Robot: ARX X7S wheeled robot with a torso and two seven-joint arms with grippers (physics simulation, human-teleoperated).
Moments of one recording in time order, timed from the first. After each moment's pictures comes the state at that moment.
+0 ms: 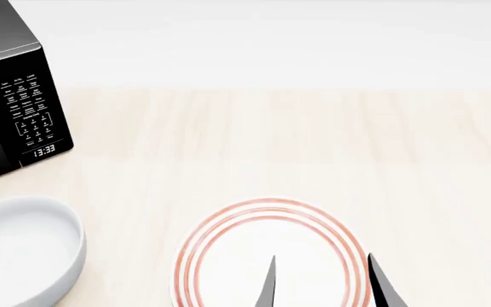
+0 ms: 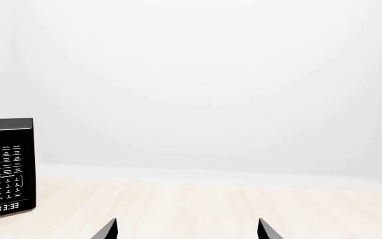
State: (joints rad) left arm -0.58 -0.54 0.02 -0.09 -0.59 -0.99 -0.27; right arm -0.09 0.28 -0.28 -0.73 0.16 0.34 0.36
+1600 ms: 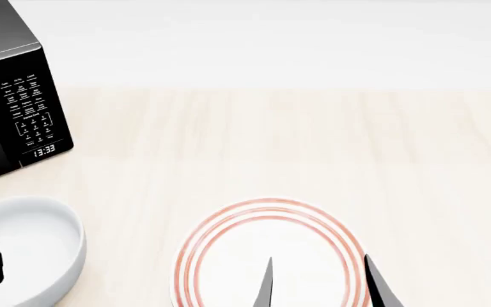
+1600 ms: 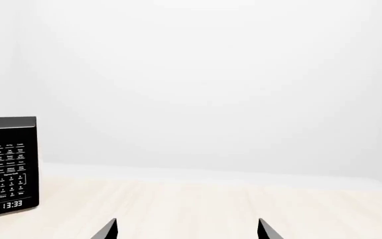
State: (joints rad) left arm -0.62 -0.50 0.07 -0.29 -0.52 -0.85 -0.26; right arm -0.08 0.32 -0.31 -0.71 0.18 0.31 0.40
